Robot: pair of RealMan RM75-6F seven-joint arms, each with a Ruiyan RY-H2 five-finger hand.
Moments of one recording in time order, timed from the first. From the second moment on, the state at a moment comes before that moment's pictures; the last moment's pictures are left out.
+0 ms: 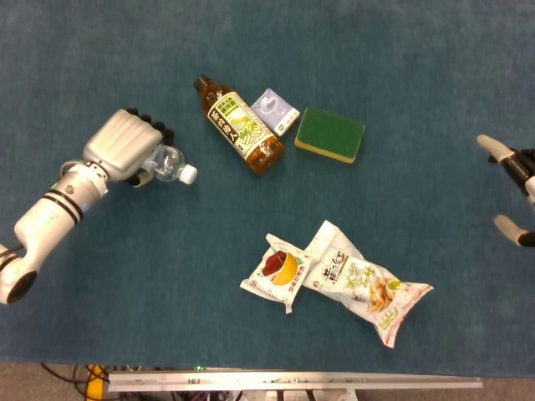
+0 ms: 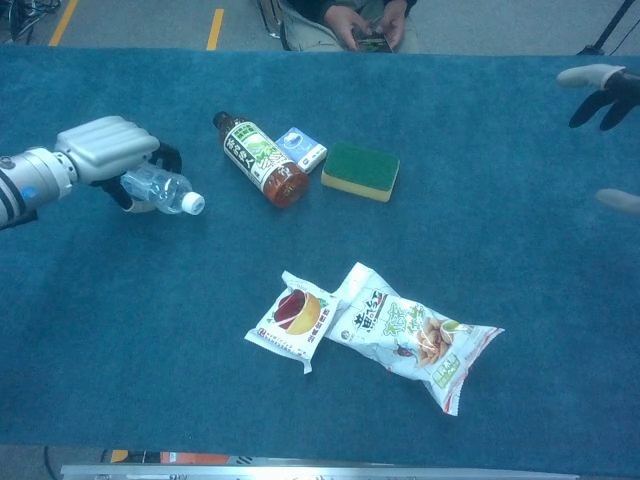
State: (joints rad) left arm -0.74 -1.46 0.03 -1.14 1.50 0.83 0.02; right arm 0.28 -0.90 0.00 -2.06 -1.53 1.21 -0.27
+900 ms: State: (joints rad) left arm -0.49 -1.21 0.16 -1.42 1.55 1.09 0.14; right arm 0.30 -0.92 0.01 -2.05 -1.55 1.19 -0.23
